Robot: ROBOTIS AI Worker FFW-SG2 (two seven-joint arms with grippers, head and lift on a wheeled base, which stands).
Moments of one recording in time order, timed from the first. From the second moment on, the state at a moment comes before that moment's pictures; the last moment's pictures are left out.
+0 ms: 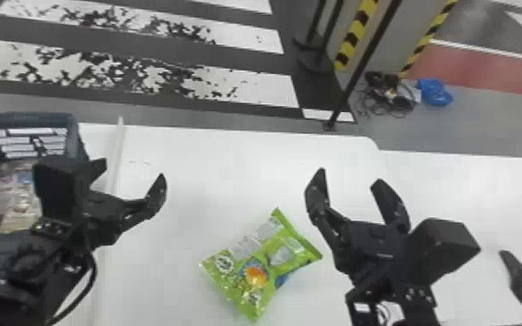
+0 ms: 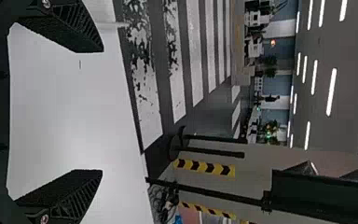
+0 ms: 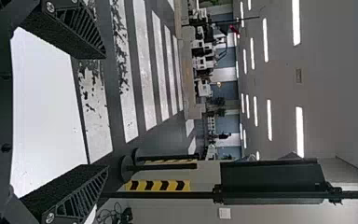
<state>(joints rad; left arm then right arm) 0.32 0.17 -0.22 -2.01 0.10 0.38 -0.05 0.78 -0.08 0.07 -2.39 -0.09 0.09 -0.24</state>
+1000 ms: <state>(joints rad) 0.62 0.24 0.25 -2.26 0.39 0.22 -0.11 0.70 -0.07 0.04 -2.30 -0.11 0.46 -0.02</state>
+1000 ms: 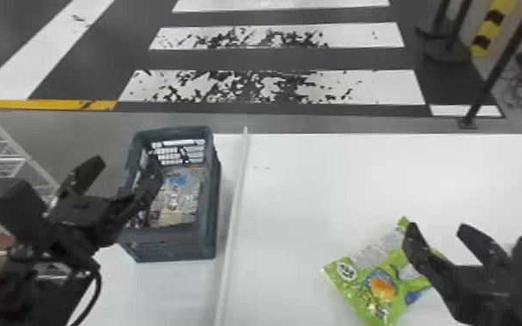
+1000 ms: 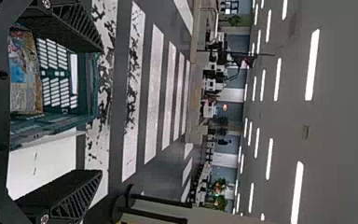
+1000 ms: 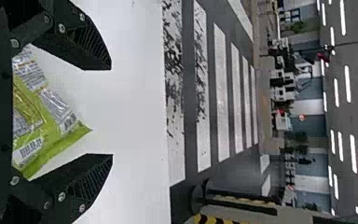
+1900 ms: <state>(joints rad) 0.64 0.24 0.26 -2.26 0.41 0.22 -0.12 0.59 -0.06 0.07 -2.13 -0.16 0.54 0.03</state>
